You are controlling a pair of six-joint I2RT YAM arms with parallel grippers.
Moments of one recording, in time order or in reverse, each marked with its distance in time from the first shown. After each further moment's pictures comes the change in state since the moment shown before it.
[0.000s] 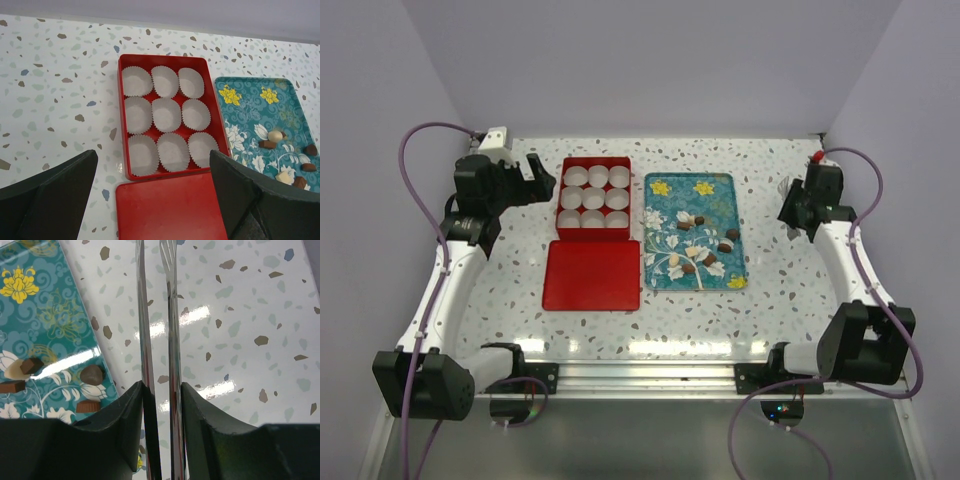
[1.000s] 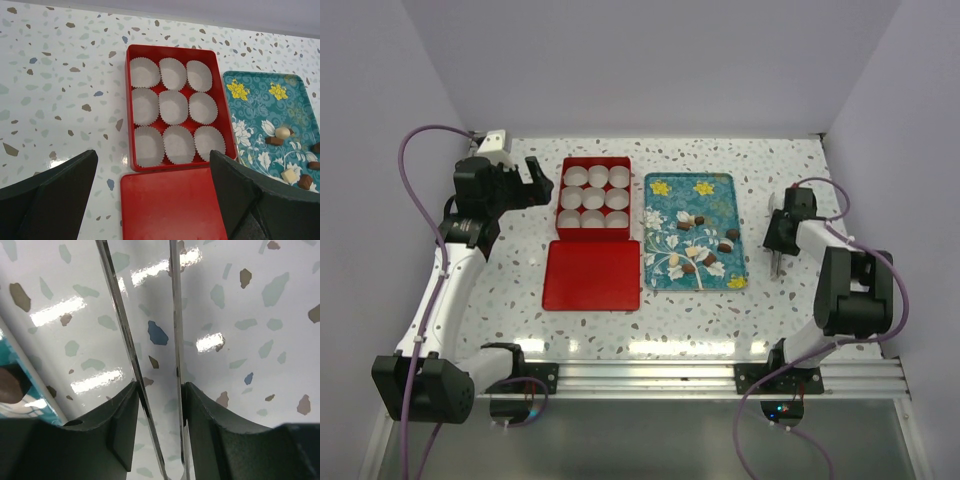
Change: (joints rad) left arm 0.000 -0.016 0.000 -0.053 -0.033 0.002; right arm 0.000 0.284 -0.163 0.180 0.006 -0.017
